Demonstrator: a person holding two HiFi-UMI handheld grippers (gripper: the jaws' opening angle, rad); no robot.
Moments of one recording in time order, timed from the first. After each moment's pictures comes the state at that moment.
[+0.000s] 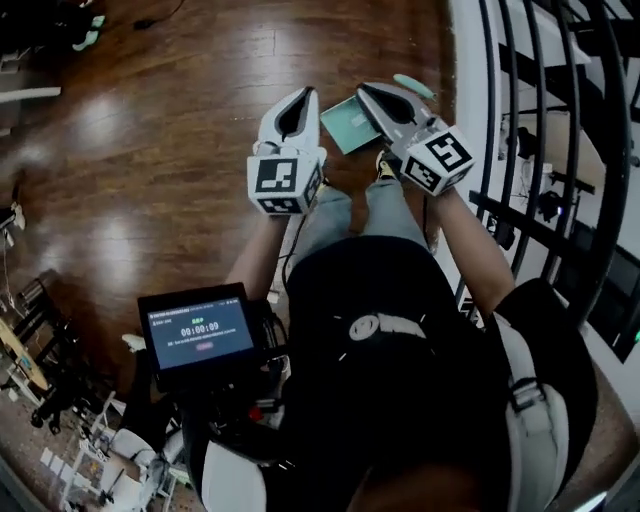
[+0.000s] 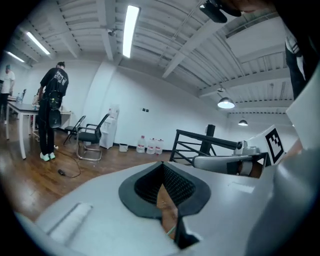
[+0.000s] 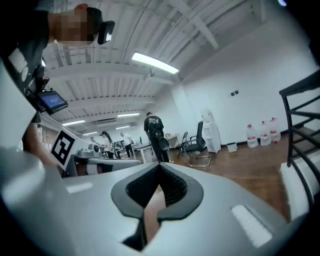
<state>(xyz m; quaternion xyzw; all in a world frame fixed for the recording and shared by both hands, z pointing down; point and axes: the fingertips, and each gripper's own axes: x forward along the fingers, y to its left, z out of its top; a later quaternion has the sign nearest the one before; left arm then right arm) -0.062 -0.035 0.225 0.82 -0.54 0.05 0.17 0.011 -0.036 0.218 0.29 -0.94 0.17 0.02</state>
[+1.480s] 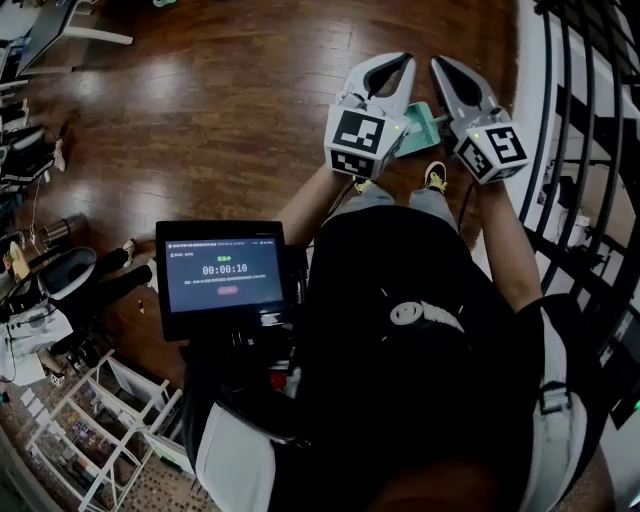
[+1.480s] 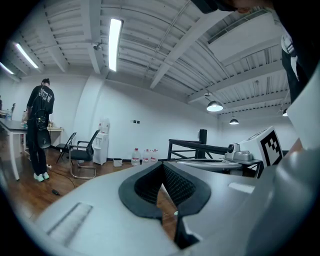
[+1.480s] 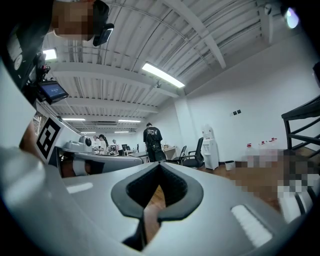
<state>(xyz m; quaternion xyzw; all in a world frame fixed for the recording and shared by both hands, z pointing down) -0.056 -0.041 0.139 0.86 -0.51 0.03 0.07 -0.017 -0.049 0.148 0.33 -0.94 0.09 -0.01</state>
